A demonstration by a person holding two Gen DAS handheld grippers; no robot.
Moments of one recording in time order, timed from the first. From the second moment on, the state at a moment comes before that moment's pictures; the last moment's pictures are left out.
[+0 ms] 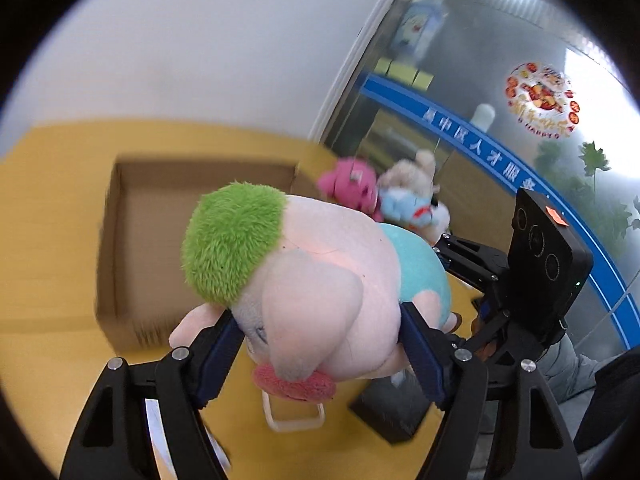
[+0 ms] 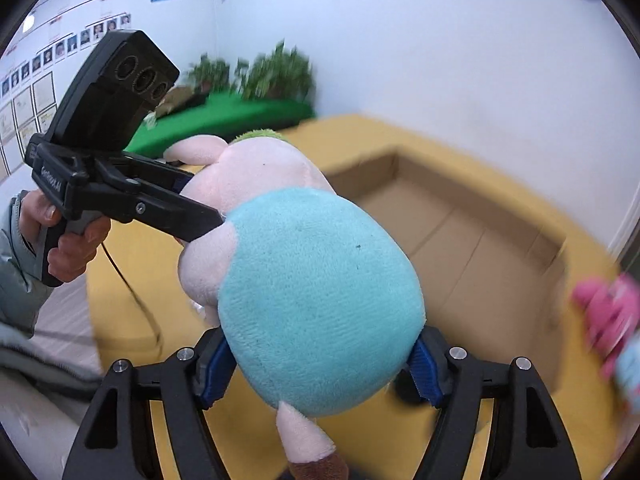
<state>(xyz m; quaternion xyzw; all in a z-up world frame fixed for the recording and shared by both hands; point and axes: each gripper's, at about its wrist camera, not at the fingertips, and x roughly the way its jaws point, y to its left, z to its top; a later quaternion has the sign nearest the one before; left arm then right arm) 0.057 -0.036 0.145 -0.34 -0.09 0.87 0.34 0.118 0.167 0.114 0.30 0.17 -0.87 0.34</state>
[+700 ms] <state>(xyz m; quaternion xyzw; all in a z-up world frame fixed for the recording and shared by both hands) -0.096 -0.038 0.278 -0.21 -0.04 0.92 0.33 -0.054 0.178 0.278 0.18 0.21 -0.90 0.32</state>
